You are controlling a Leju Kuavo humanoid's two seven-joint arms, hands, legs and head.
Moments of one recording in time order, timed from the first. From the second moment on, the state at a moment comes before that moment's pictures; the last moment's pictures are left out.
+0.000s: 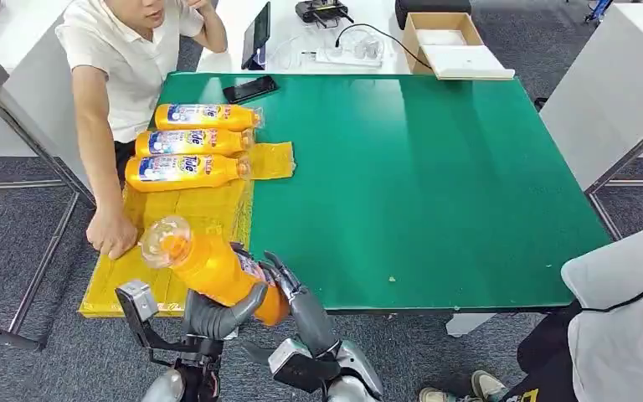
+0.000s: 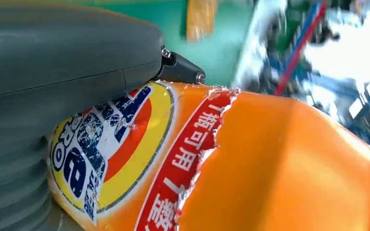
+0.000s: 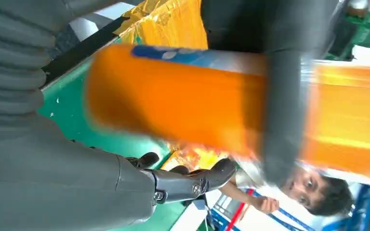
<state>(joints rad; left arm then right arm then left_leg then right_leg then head) 0.04 -0.15 -0.37 -1.54 0.35 0.21 -0.32 -0.09 0.17 0.60 -1.12 0.35 -0.23 -0.53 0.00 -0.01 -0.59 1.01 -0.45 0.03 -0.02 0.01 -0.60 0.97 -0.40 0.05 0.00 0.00</state>
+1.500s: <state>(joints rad) -0.57 -0.08 -0.25 -0.60 -0.99 0.27 0.03 0.02 0.15 0.34 -1.38 0.33 -0.20 -0.55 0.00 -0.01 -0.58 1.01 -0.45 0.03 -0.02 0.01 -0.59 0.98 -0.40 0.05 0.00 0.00</state>
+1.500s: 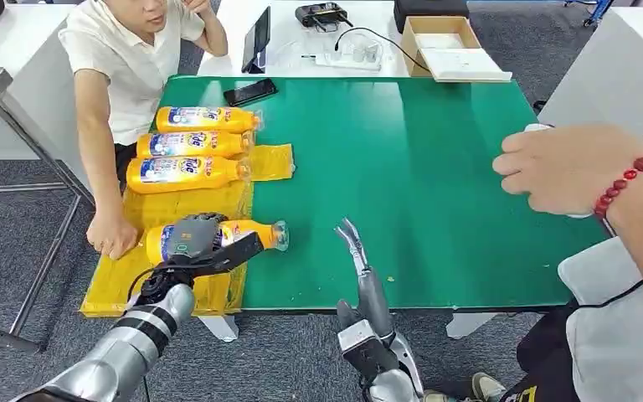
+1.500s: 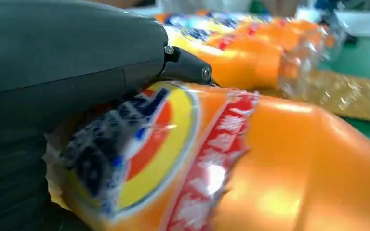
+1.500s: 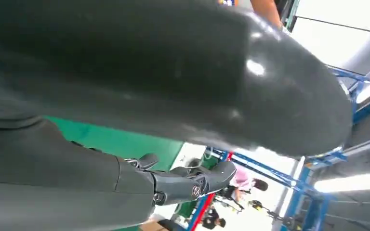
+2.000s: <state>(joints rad) -0.53 -0.06 -0.24 -0.66 -0.82 0.06 -0.14 0.01 0.15 0.29 -1.29 0.31 -0.21 -0.58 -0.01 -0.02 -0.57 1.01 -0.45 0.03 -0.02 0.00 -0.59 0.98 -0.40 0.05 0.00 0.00</state>
